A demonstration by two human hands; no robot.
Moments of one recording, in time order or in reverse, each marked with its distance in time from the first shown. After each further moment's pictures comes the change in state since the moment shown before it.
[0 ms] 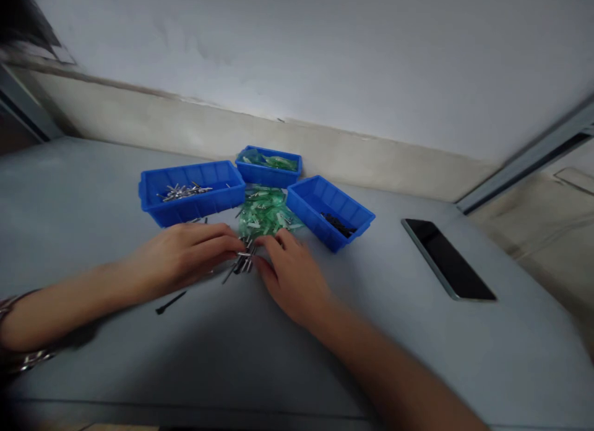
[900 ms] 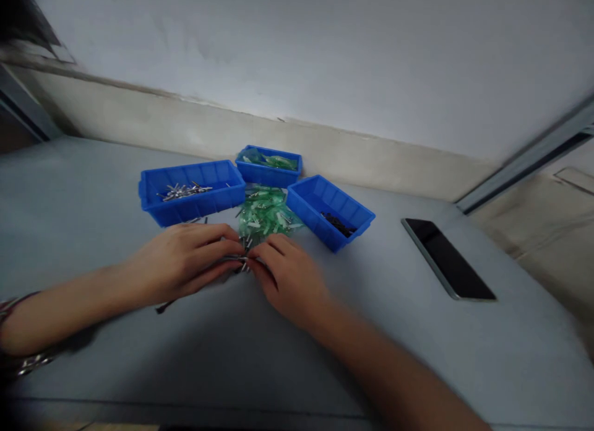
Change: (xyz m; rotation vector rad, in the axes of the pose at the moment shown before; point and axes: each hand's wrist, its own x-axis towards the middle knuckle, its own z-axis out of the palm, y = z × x) left_hand 0.001 0.003 0.001 0.063 0.009 -0.005; right_hand 0.001 0.001 0.003 0.029 0.207 -0.274
